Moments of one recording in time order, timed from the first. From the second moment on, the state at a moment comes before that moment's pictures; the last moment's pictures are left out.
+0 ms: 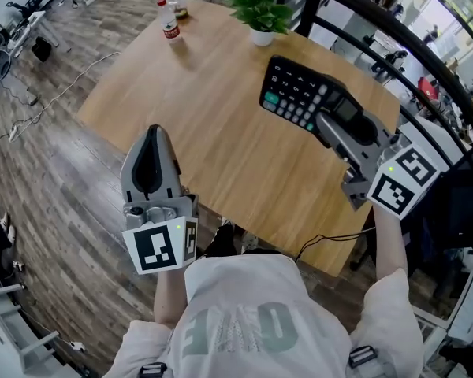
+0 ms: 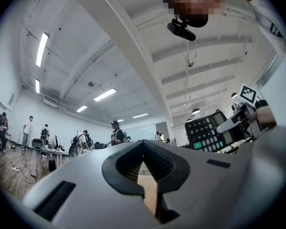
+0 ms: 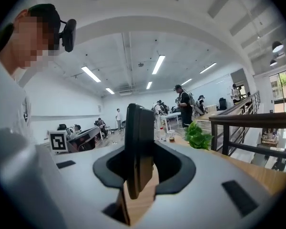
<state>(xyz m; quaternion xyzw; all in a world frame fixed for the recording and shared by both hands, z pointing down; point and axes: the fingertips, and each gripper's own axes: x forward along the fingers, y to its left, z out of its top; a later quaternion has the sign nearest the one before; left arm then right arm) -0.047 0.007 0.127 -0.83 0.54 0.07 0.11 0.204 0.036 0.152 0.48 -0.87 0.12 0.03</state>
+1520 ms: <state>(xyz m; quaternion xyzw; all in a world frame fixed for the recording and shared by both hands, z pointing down) -0.078 -0.134 0.308 -0.81 0.58 -0.09 -0.03 0.077 -0.093 0.479 -0.08 -0.76 0.46 0.45</state>
